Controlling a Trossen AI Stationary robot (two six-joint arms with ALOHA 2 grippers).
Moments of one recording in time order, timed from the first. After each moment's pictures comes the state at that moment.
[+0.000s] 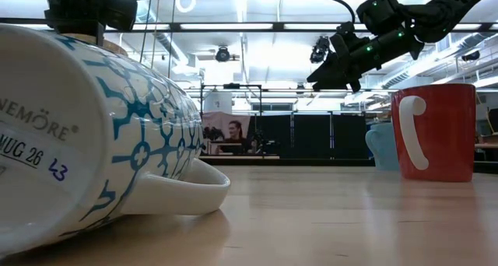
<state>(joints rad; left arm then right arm) -0.16 1.10 0.92 -1.06 -0.14 -0.78 -0.58 1.15 0.57 0.27 -0.13 0.11</state>
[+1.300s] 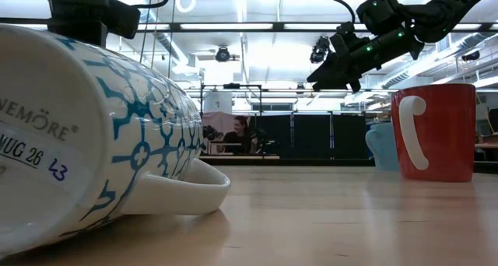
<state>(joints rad) -0.16 1.16 0.92 -1.08 -0.16 -0.77 -0.58 1.15 0.57 0.27 -0.13 0.11</state>
